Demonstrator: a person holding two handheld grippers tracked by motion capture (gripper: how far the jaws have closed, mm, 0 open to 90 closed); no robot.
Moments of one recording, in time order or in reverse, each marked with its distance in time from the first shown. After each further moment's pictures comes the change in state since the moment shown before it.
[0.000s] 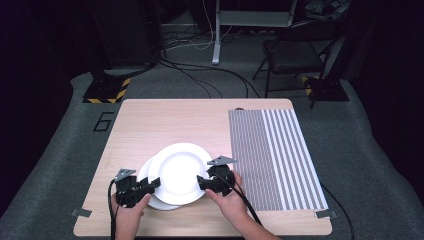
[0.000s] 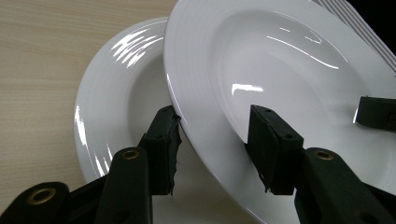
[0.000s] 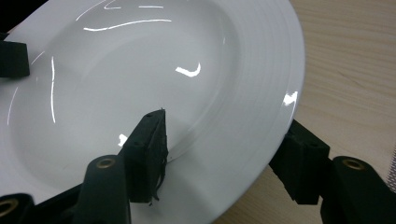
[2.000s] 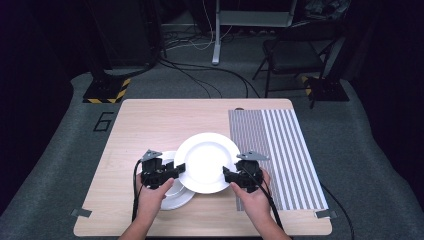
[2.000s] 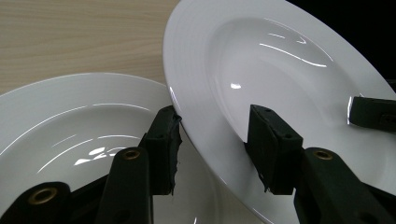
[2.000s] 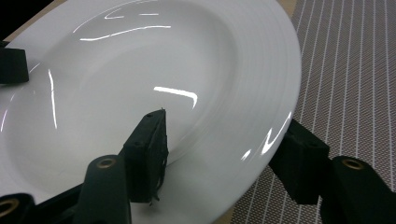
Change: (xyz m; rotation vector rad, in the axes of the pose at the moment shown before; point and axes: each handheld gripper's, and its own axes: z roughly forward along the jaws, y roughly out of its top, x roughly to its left) left arm -0.056 0.043 0.041 0.022 -0.174 0.110; right arm -0.048 0.000 -0.060 -0.077 -0.148 0.096
